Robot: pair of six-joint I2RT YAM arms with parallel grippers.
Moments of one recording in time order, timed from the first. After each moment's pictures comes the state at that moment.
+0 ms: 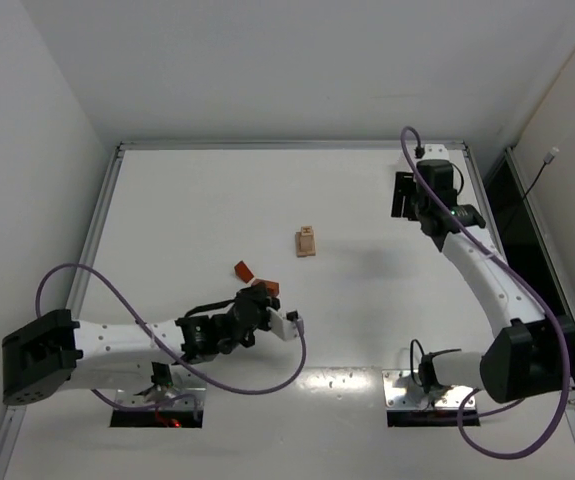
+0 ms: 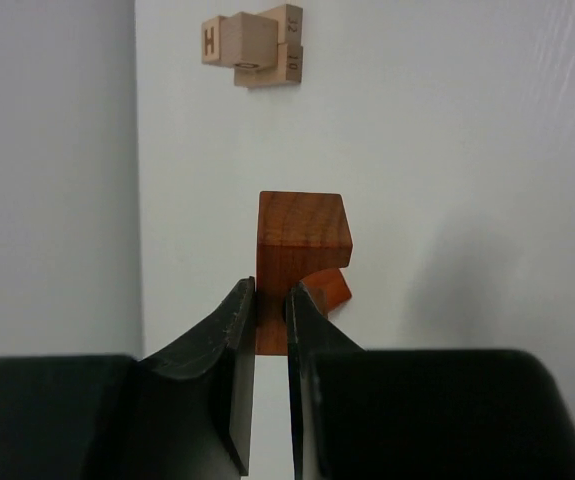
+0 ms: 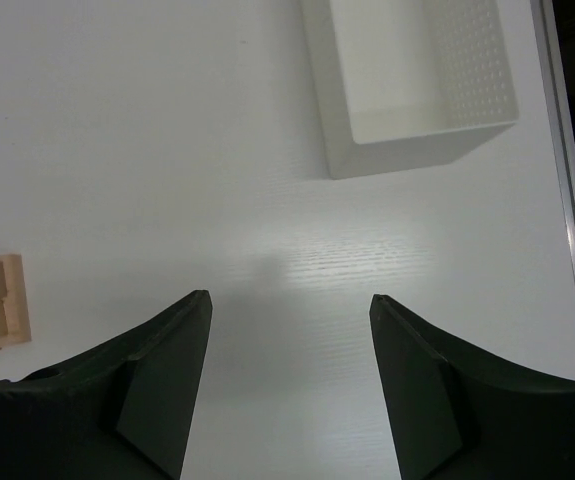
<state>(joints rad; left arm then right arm) -1.15 1.07 0.40 0.17 -0.50 0.80 0.18 1.32 1.07 -0.39 0.29 0.12</state>
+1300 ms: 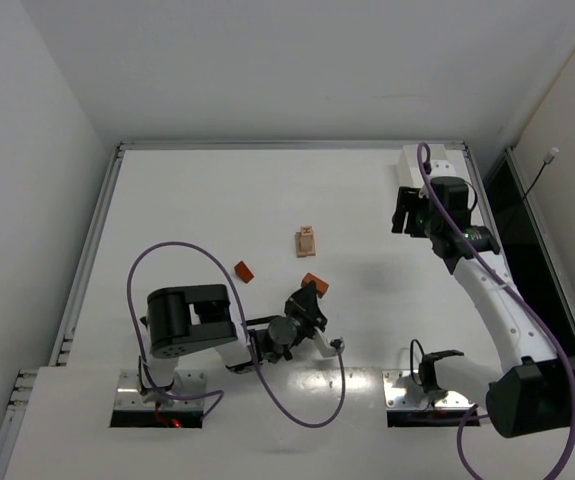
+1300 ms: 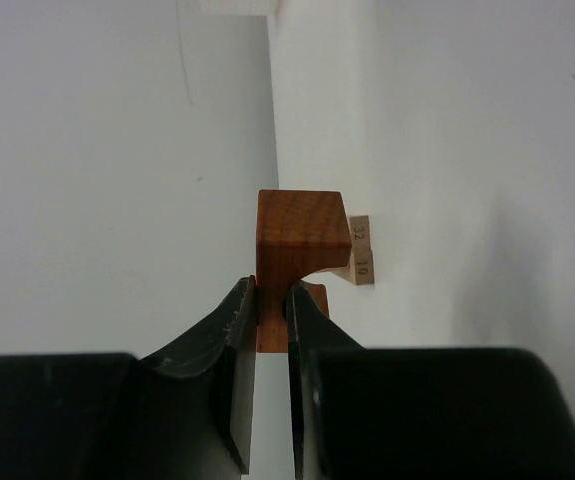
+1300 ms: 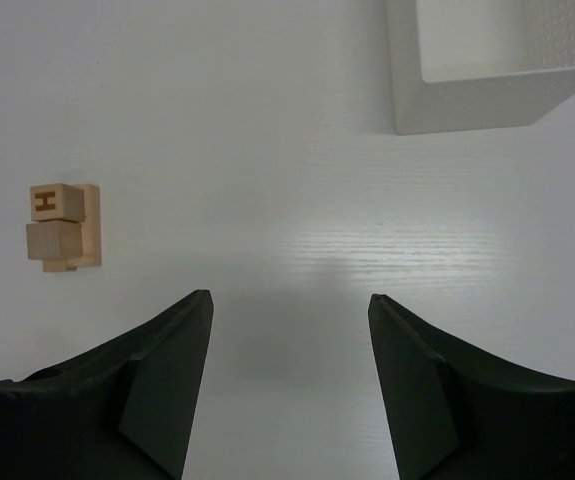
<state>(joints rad) -1.29 1.92 0.46 1.29 -0.56 1.40 0.13 1.13 0.94 -0.43 0.08 0.16</state>
